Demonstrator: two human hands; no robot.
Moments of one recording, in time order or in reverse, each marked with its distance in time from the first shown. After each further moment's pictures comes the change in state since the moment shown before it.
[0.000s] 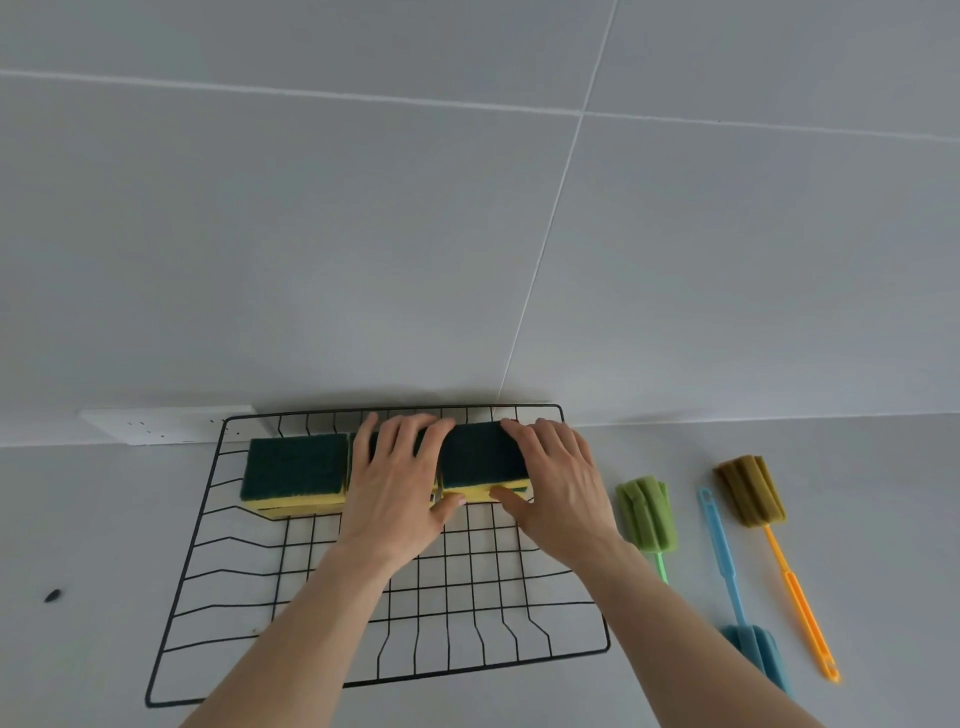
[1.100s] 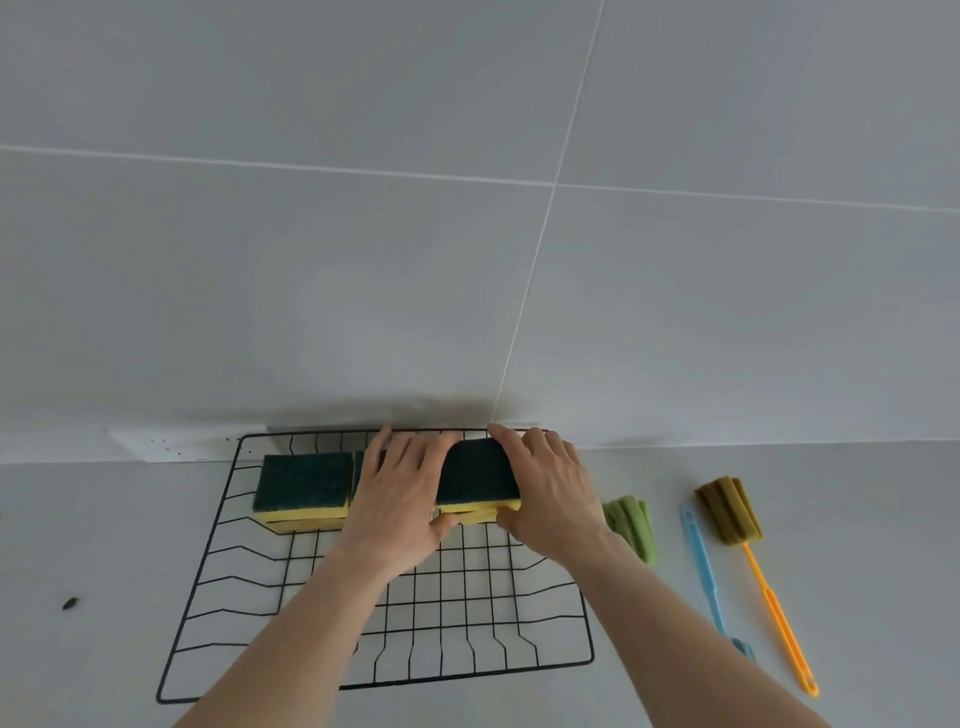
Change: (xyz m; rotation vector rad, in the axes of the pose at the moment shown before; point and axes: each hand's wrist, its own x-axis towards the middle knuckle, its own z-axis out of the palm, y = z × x) left_hand -0.001 0.004 -0.023 -0.071 0.006 0.087; right_hand 0.012 -0.017 -0.035 -0.086 -0.121 0.001
